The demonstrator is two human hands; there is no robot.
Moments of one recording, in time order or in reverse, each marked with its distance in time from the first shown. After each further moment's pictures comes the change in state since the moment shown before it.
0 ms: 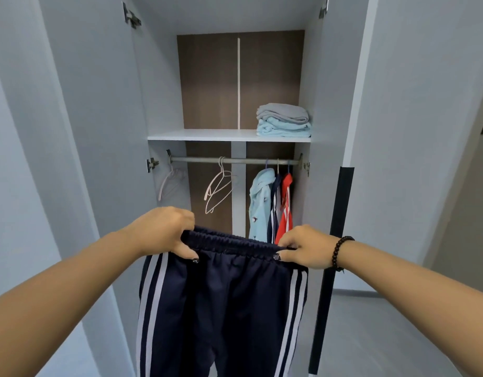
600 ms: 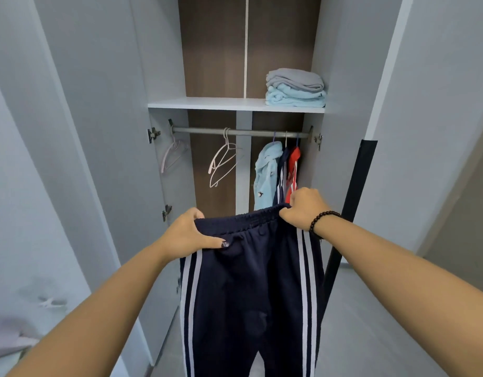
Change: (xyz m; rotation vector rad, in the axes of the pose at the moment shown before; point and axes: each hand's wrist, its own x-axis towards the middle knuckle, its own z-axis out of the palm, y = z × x) left_hand 0.004 0.015 0.091 -1.014 0.054 -0.577; right_hand 0.063 0.004 0.017 0.024 0.335 0.409
